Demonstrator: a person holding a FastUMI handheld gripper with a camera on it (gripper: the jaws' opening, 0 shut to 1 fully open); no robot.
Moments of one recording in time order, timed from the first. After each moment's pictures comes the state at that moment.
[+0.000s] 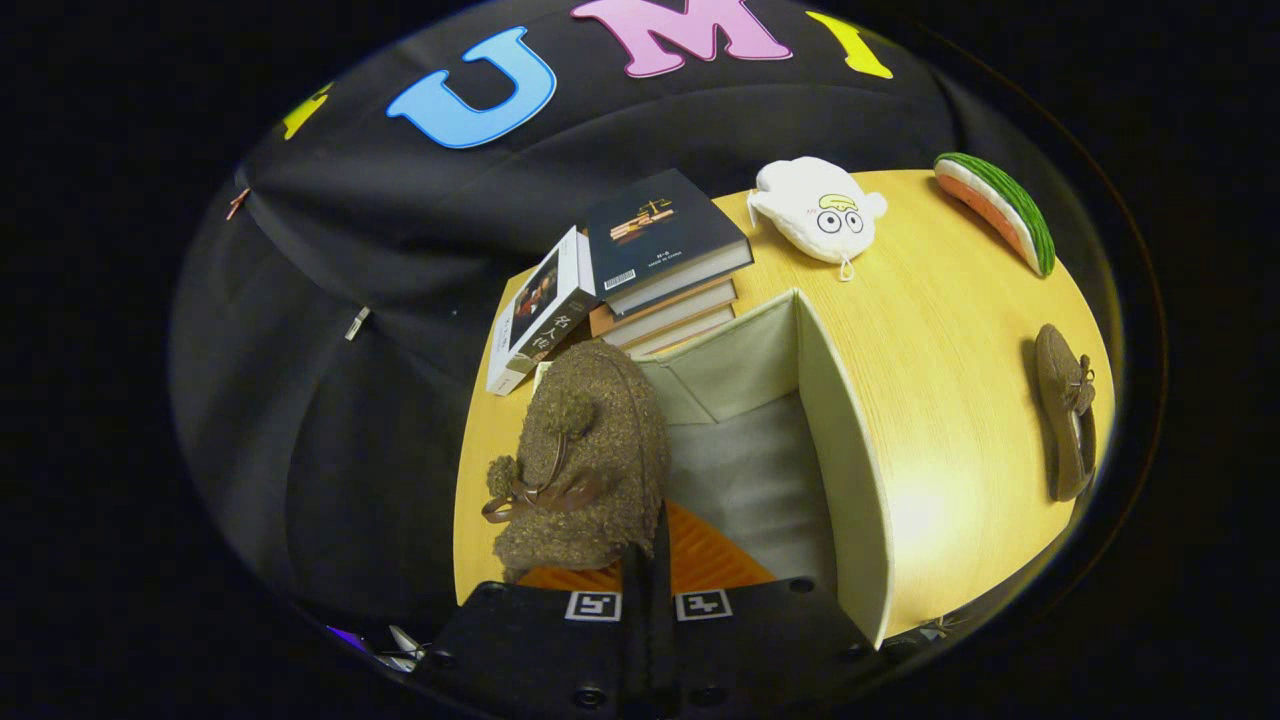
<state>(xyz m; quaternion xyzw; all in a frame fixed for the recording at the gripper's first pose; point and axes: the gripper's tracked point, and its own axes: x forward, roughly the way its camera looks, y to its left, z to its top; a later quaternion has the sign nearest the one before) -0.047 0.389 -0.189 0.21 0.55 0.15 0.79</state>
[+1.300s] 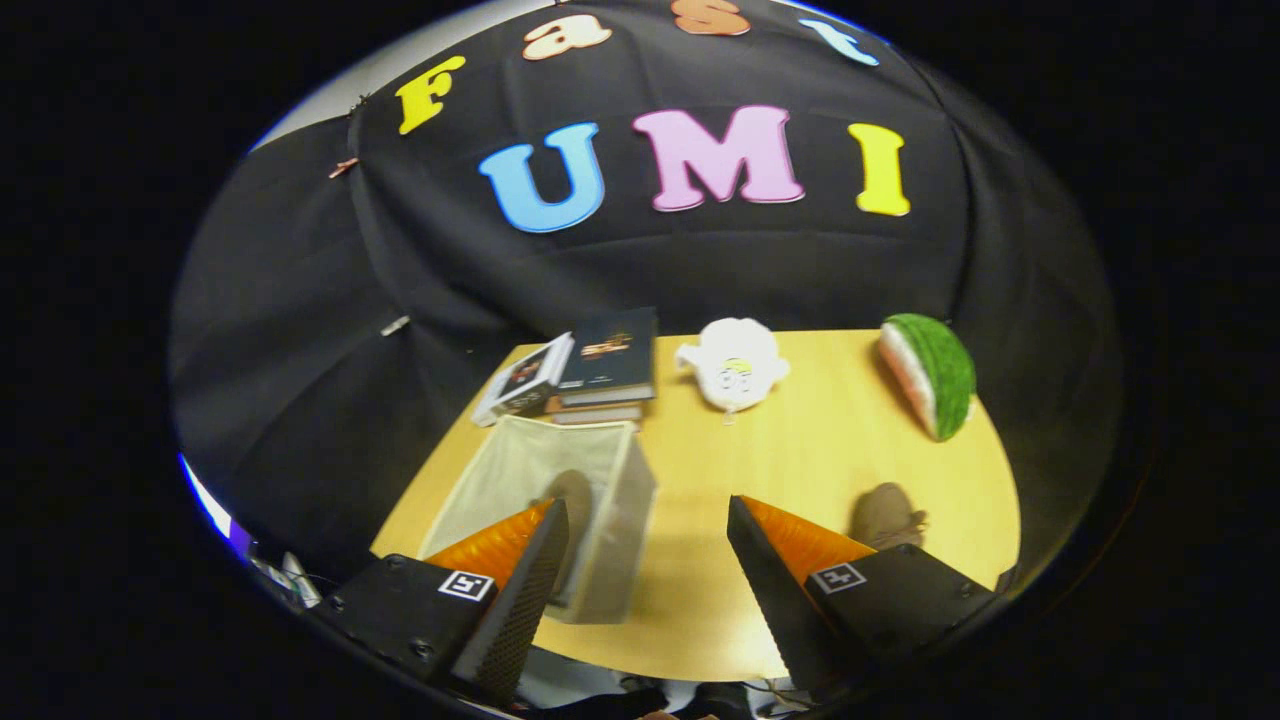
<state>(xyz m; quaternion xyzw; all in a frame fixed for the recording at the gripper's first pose) -0.038 0.134 -0.091 0.09 0.38 0.17 0.91</state>
